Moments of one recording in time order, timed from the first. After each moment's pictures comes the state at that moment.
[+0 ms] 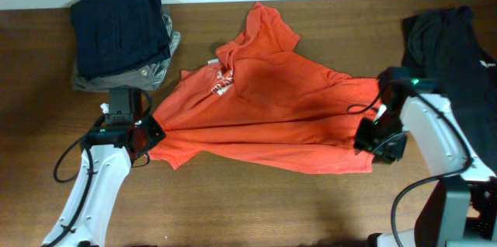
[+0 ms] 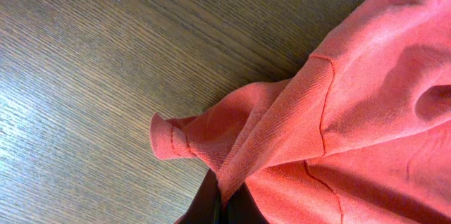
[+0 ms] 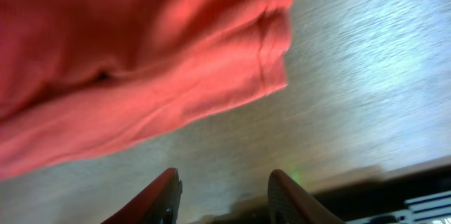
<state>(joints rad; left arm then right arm) 0.02 1.38 0.88 -0.69 -0.08 -0.56 -0.08 1.61 1.12 -1.26 -0.09 0.41</state>
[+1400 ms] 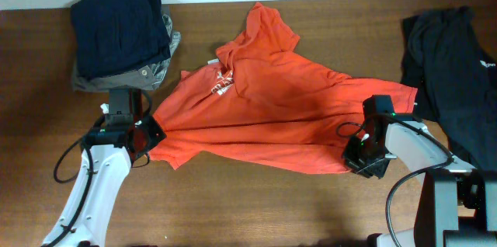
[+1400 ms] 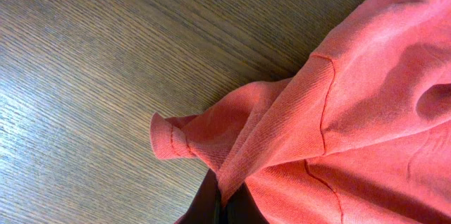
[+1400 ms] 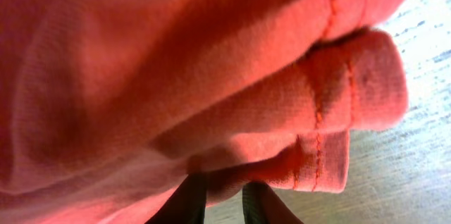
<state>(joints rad) 0.02 1.38 0.88 -0.70 -0.08 -0.56 -0.06 1.61 0.80 -0.83 -0.11 0.52</state>
